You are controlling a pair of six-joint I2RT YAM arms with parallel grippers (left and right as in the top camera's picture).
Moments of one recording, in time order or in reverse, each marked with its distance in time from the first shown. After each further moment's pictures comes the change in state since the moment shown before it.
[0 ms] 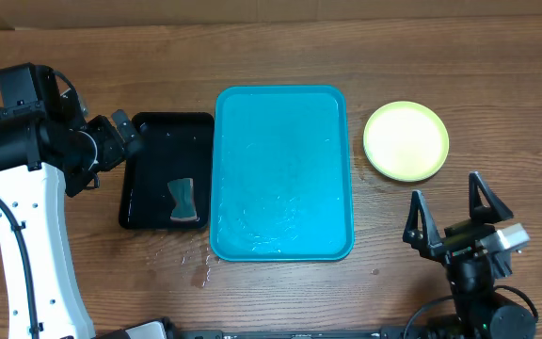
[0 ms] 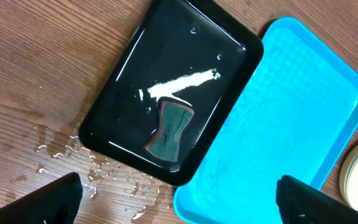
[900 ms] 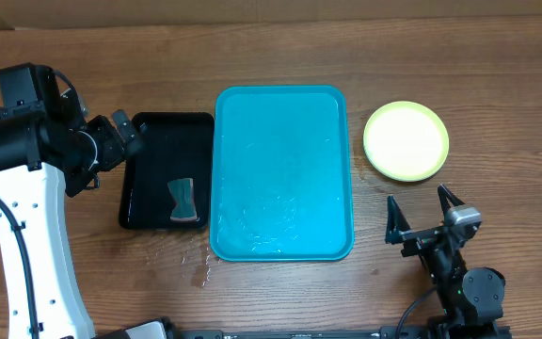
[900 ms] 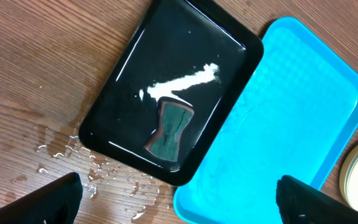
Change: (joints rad) left arm 0.000 0.000 0.000 0.000 0.000 0.000; right arm 0.000 -0.001 -0.106 -0.307 0.000 -0.129
